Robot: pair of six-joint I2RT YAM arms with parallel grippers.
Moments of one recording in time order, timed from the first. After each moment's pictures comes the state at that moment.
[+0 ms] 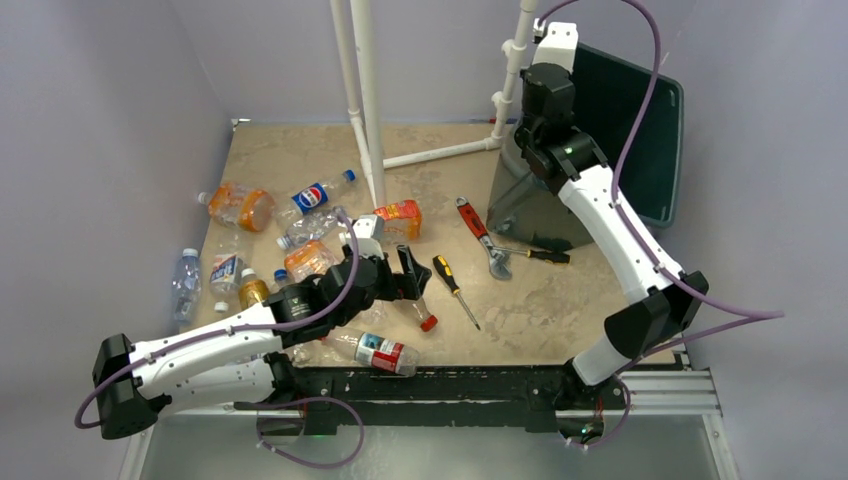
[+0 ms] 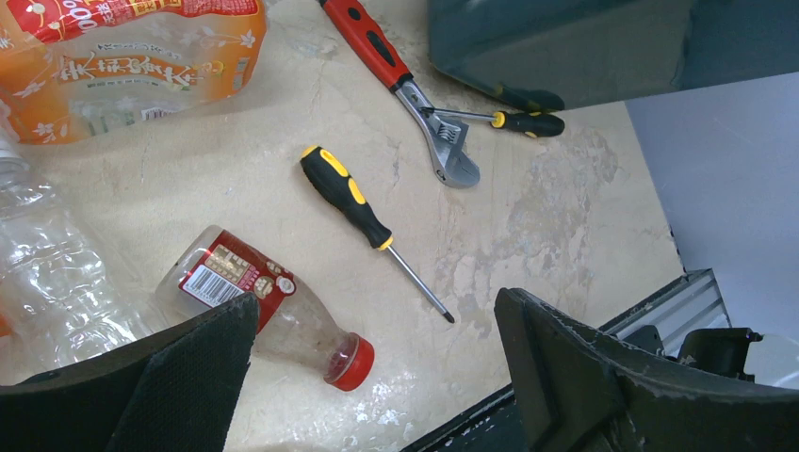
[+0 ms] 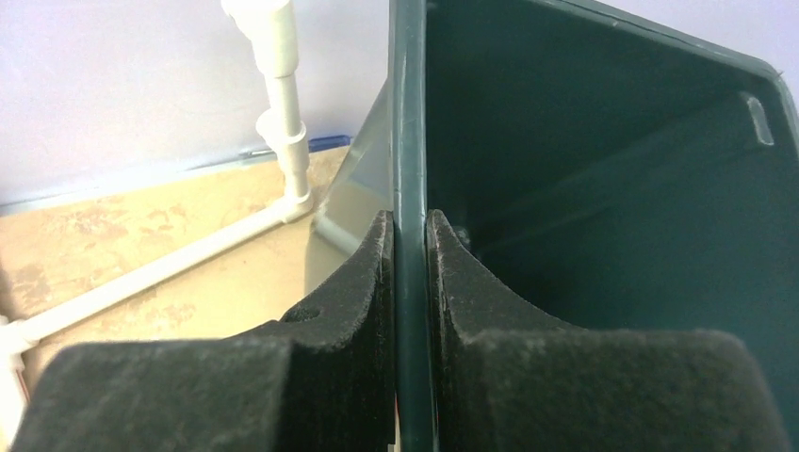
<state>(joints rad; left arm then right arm) -1.07 0.94 0.72 -0.22 -0.46 -0.77 0.45 1.58 1.76 -0.27 0.82 -0.09</state>
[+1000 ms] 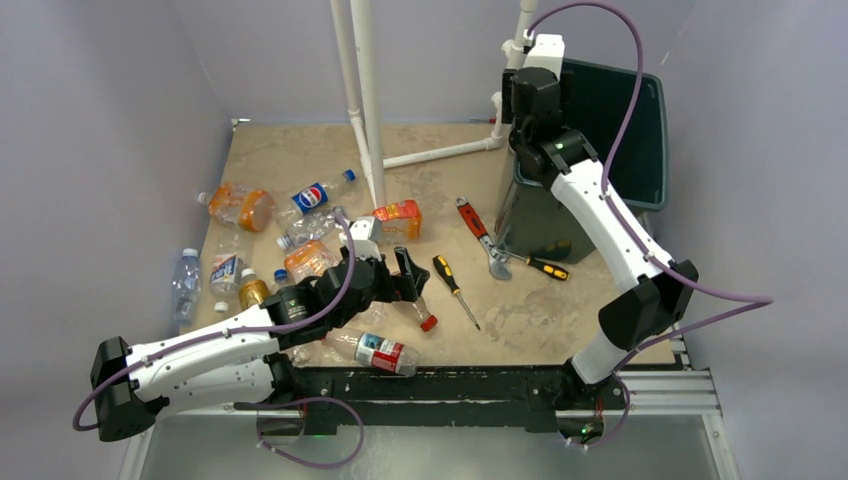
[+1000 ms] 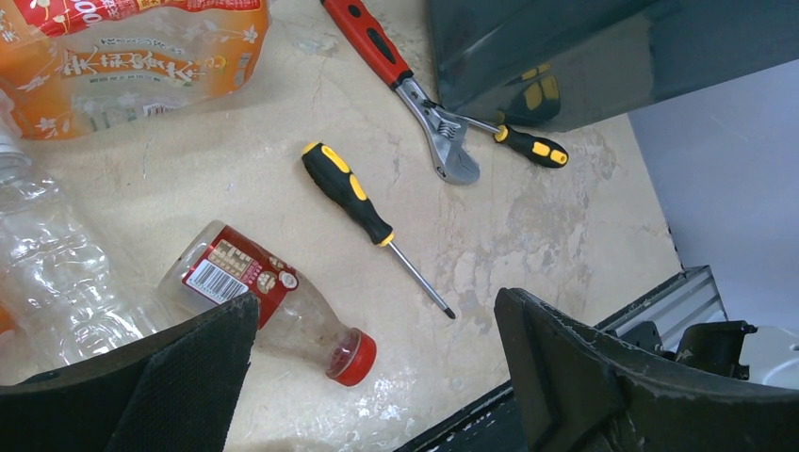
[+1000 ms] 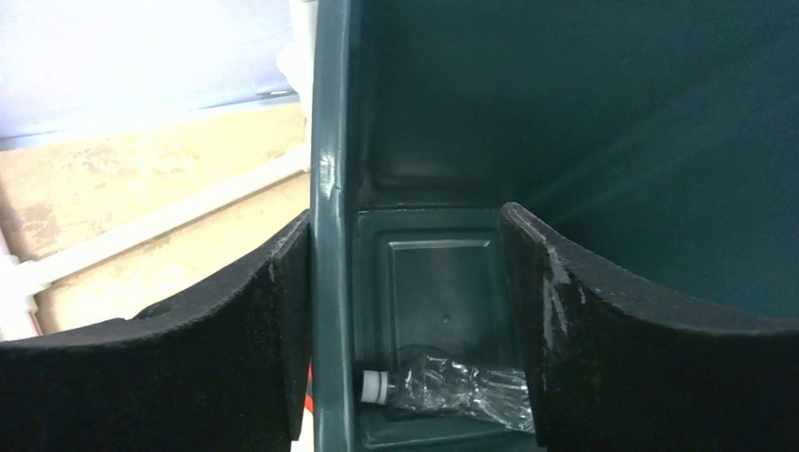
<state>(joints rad) -1.07 0.92 0.70 -0.23 -0.45 -0.78 0.44 1.63 1.77 -0.37 0.74 0.01</state>
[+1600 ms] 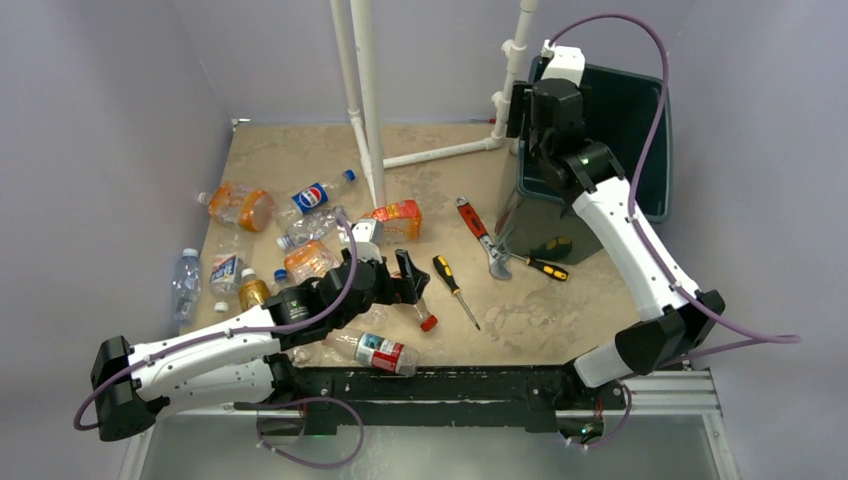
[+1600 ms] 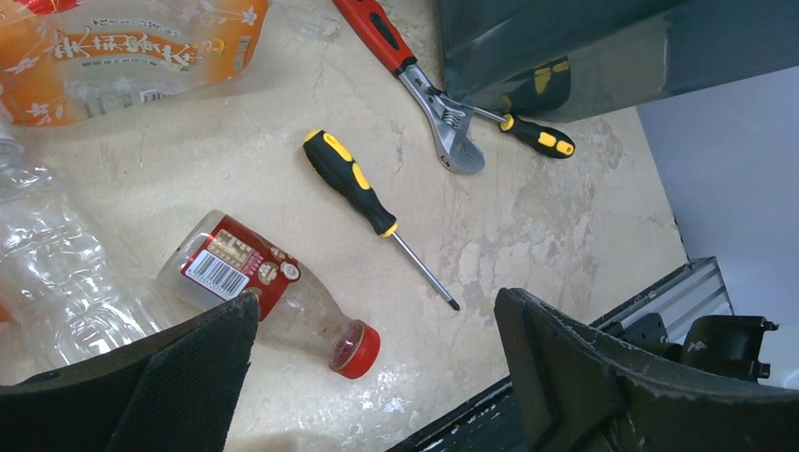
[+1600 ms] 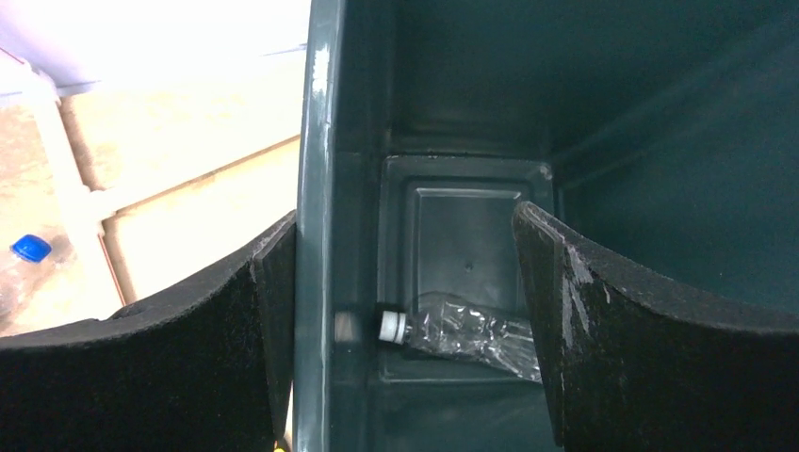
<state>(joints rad) -1.07 0.92 0.69 -0.22 -0.44 -0.78 0.43 1.51 1.71 -0.51 0.62 0.13</state>
